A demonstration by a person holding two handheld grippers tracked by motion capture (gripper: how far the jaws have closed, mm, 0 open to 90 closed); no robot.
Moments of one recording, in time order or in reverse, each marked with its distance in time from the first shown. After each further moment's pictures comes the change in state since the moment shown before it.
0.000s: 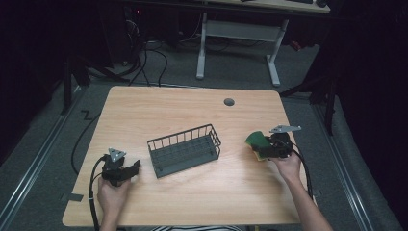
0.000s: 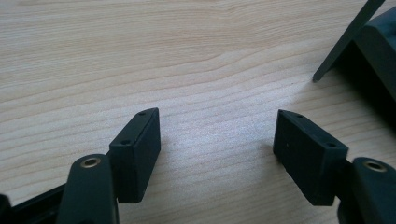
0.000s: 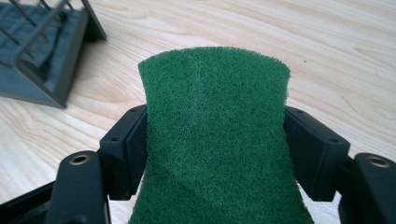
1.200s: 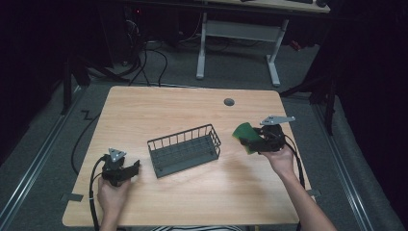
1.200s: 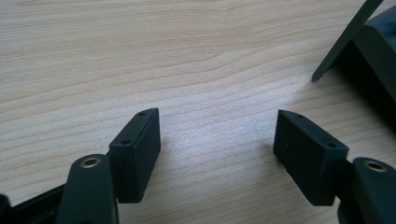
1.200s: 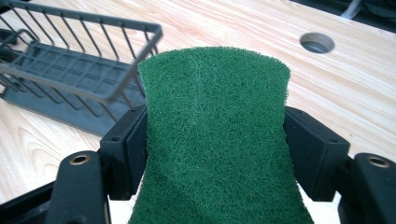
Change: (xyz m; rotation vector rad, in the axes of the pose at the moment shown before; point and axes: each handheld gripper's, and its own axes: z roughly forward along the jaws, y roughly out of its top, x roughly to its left) left arm 0.000 0.000 0.000 -0.001 -0.003 0.001; right arm 0.051 0.053 -0.022 -0.058 0.088 -0.089
